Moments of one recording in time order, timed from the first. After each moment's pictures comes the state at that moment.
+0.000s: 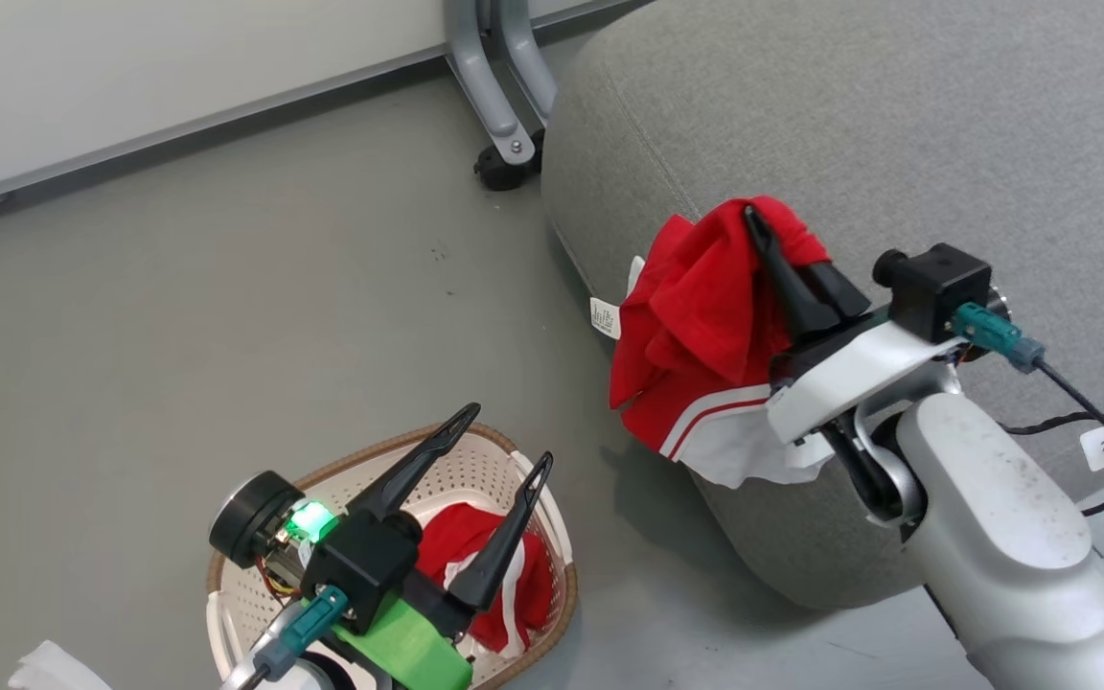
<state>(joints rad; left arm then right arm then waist) -0.18 0.38 -0.63 -0.16 -0.30 -0.05 -0.06 -0.54 -0.22 0.43 0.37 0.44 0.13 -0.24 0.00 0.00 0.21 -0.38</state>
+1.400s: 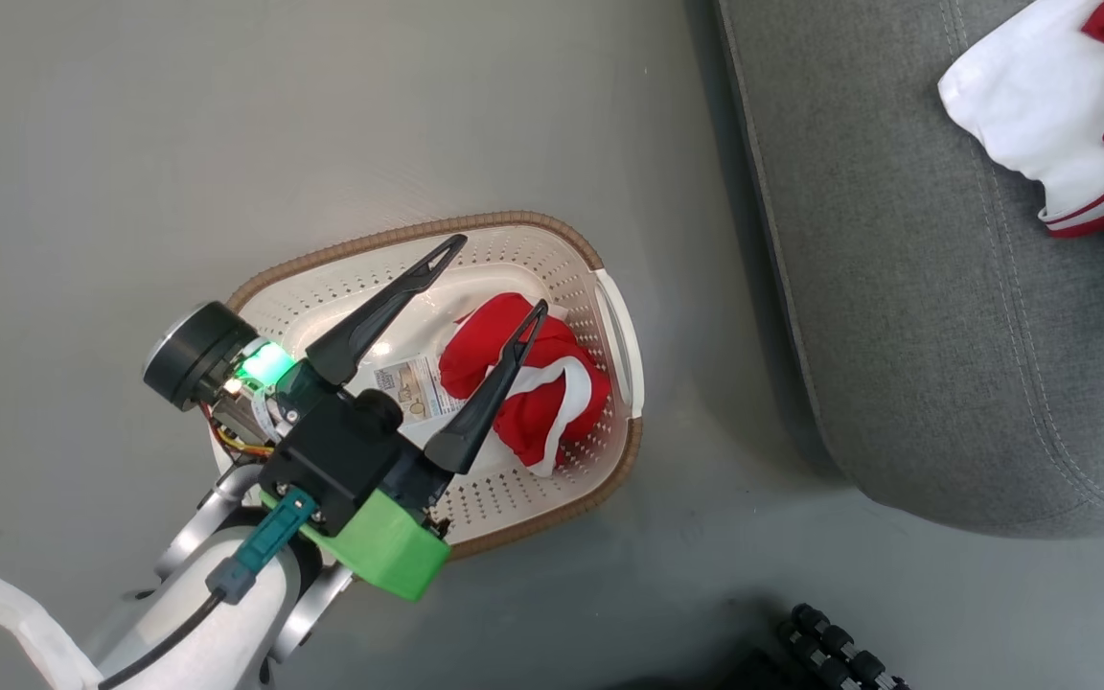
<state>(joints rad) -0.44 0.43 -0.62 -0.21 -0.24 -0.08 -0.06 -0.77 -0.35 -0.21 0.71 0.45 0.13 -0.26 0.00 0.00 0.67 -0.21</state>
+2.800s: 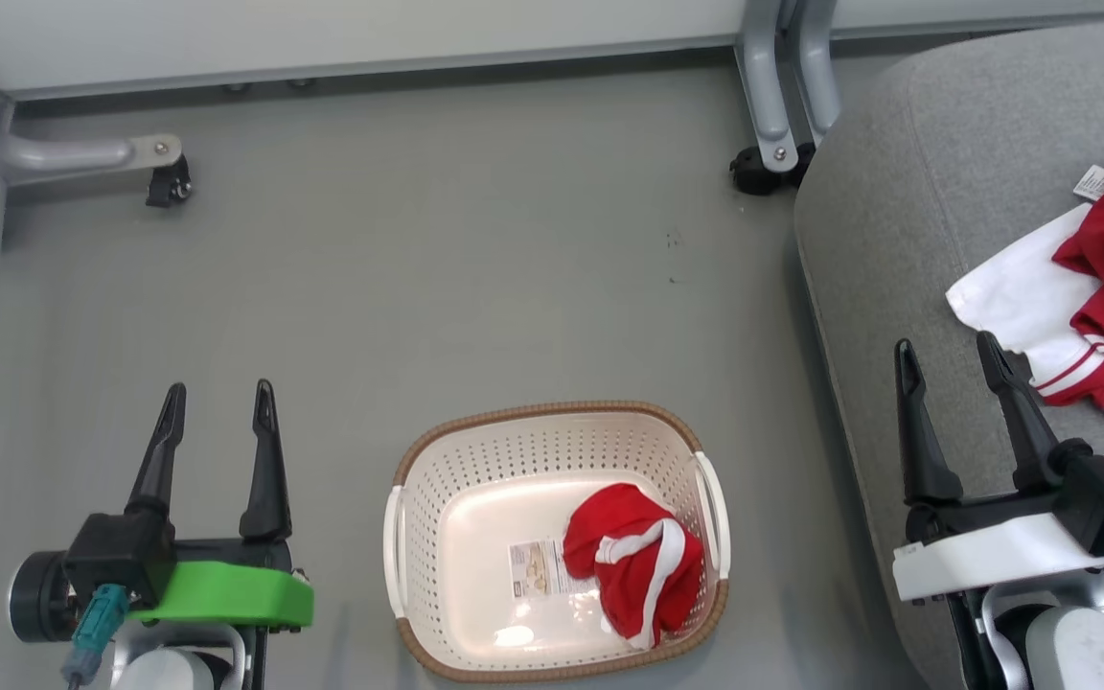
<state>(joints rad) -0.09 0.19 -0.16 0.07 -0.29 0.06 -0.26 -0.01 -0.05 -0.02 -0.13 0.12 0.13 -0.15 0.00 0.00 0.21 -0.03</state>
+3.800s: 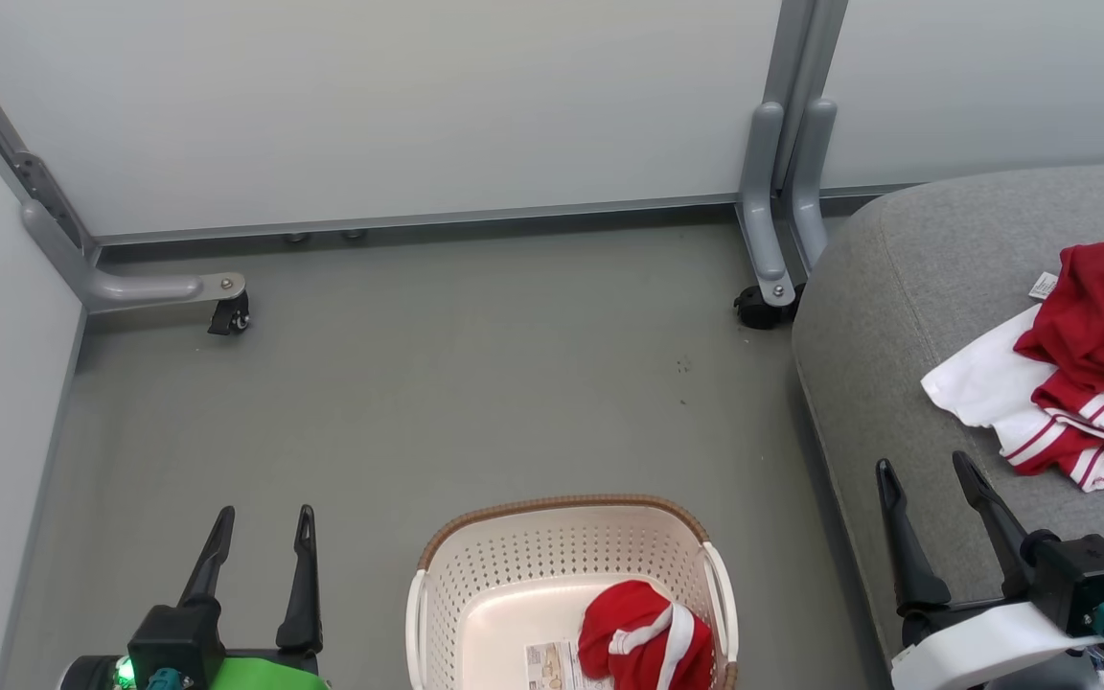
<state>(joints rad) 0.07 0.13 -0.12 0.17 -0.20 -0.02 -0.26 0.18 -0.05 0.00 -0.17 0.12 0.13 -0.05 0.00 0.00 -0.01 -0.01</state>
